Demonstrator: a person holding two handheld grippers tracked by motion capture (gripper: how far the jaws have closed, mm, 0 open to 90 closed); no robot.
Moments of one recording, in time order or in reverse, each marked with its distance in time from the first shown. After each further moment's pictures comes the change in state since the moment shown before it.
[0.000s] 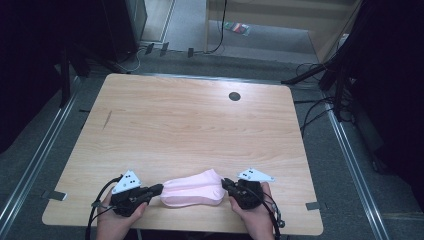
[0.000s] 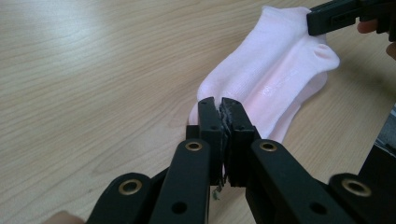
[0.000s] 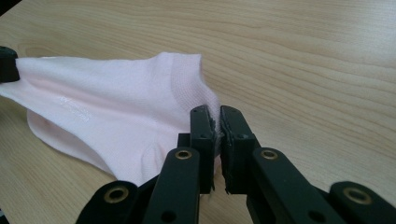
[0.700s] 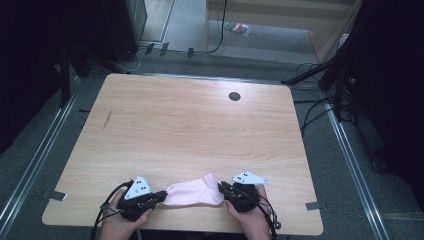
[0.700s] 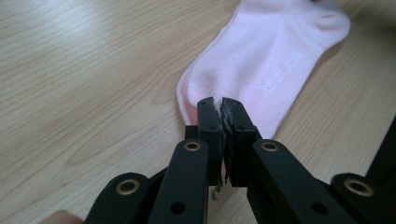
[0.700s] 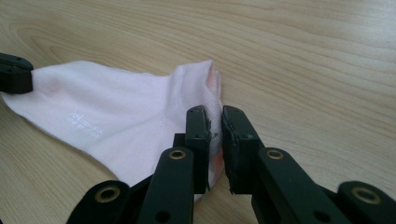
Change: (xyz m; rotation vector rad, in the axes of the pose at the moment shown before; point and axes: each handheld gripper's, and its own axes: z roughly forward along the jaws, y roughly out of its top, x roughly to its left) left arm -0.010 -0.008 0.018 0.110 0.026 0.110; right arm 0.006 -0.009 0.010 0.031 -0.005 -0.026
